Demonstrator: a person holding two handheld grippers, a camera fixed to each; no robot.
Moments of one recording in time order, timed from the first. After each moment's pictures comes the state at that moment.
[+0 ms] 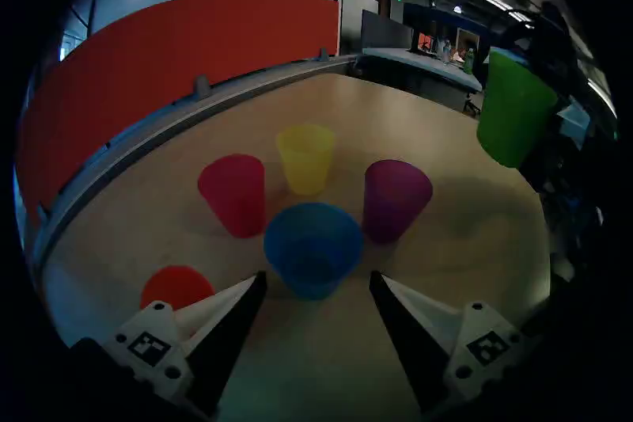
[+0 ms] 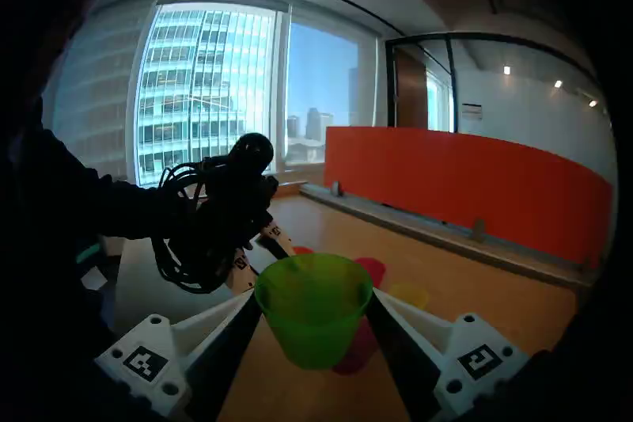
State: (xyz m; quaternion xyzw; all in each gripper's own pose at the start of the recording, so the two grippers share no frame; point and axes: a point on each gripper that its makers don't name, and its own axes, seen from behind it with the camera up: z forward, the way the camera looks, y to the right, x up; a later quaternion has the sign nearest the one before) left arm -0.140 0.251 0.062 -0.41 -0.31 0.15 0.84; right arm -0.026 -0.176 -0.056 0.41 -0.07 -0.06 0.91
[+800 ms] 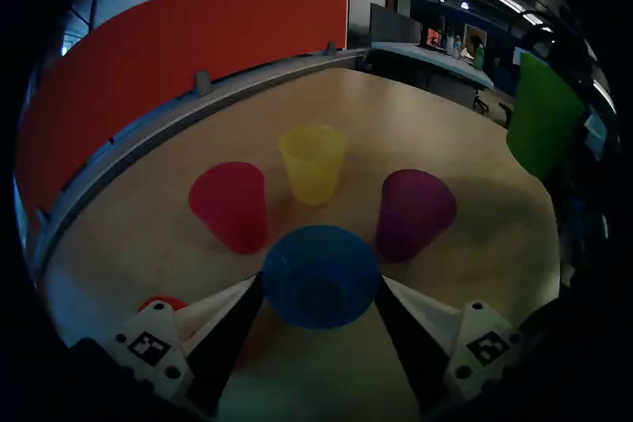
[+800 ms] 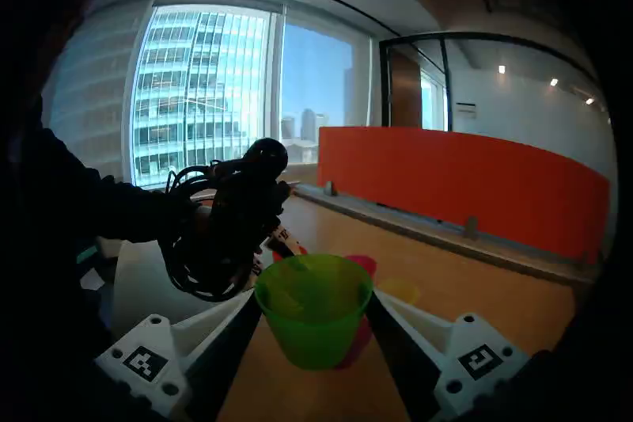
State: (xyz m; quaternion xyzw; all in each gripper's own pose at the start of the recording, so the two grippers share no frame) left arm -0.151 0.272 0.086 -0.39 -0.32 0.16 0.85; right arm -0.030 -0.158 -0.055 0.40 -0.07 -0.06 0.91
